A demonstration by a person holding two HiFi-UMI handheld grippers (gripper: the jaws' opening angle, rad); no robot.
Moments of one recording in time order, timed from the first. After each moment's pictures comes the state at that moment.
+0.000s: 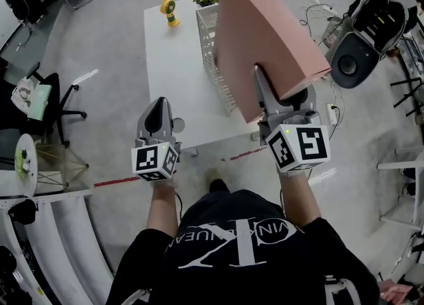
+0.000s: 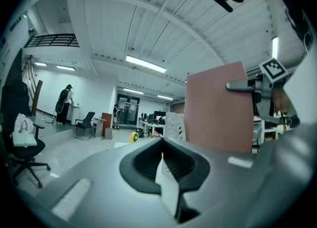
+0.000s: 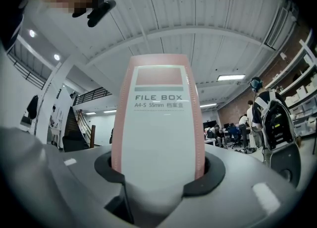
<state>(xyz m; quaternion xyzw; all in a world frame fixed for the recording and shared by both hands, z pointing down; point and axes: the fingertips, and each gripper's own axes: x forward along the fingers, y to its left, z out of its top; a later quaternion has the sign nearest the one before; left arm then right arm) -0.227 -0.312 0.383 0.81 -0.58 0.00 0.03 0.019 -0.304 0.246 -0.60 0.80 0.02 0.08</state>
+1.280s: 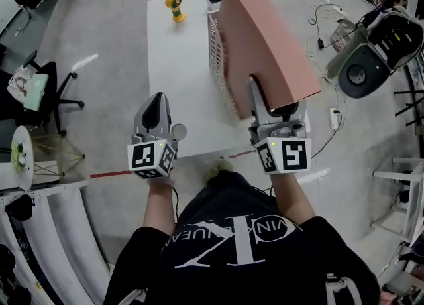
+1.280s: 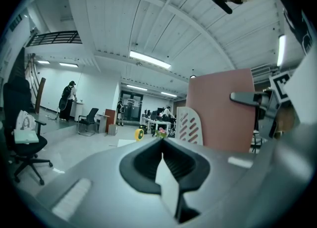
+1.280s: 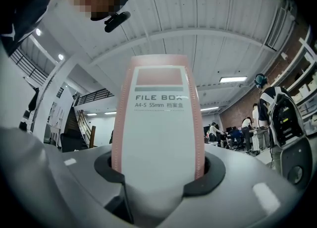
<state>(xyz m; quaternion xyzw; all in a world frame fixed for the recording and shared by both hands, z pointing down) -0.247 -0.381 0.396 0.80 -0.59 0.01 0.05 -0.007 -0.374 0.292 -0.59 0.80 0.05 0.10</state>
